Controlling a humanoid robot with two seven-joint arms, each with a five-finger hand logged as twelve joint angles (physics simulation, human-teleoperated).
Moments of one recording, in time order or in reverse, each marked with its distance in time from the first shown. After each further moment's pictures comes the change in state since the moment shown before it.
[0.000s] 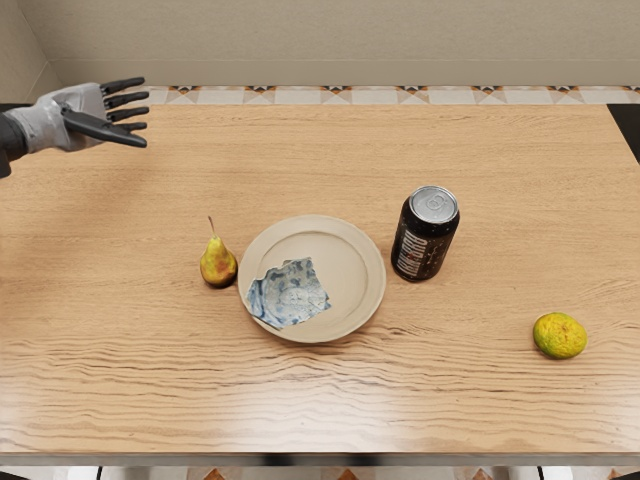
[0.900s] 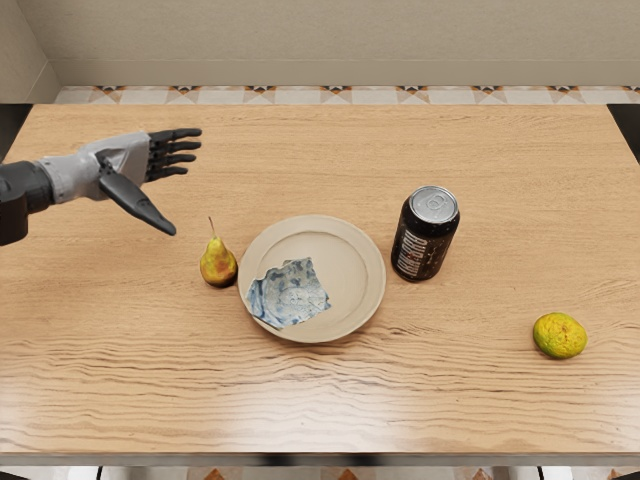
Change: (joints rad) left arm 0.071 0.278 0.122 -0.710 0.392 0.251 -0.293; right arm -0.002 0.000 0.006 -0.009 0.002 0.000 0.002
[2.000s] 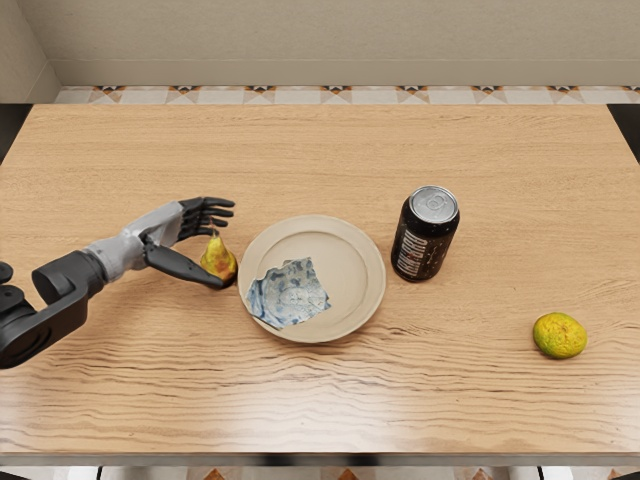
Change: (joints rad) left arm 0.284 -0.112 -0.060 -0.083 0.217 0.356 -0.187; right arm 0.000 0.000 0.000 0.000 0.000 0.000 0.000
